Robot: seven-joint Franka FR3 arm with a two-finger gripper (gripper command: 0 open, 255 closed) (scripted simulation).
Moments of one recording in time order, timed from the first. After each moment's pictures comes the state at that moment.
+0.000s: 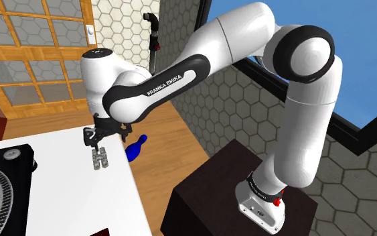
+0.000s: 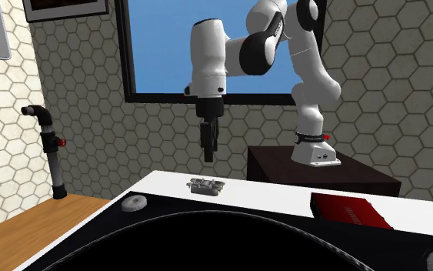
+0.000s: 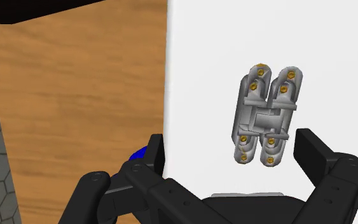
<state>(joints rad) 0.19 0.39 0.54 -1.90 -0.22 2.21 0.98</state>
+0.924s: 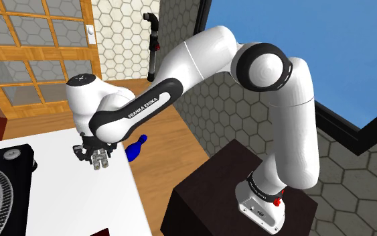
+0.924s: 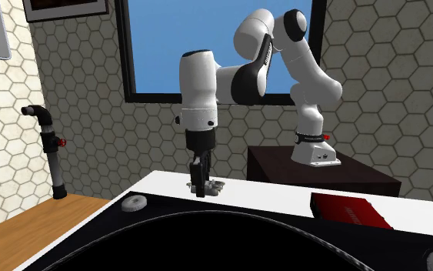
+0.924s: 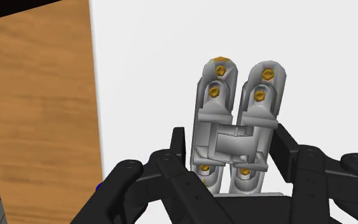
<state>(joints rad) 0.30 0.63 0.47 -1.73 -0.33 2.27 1.06</state>
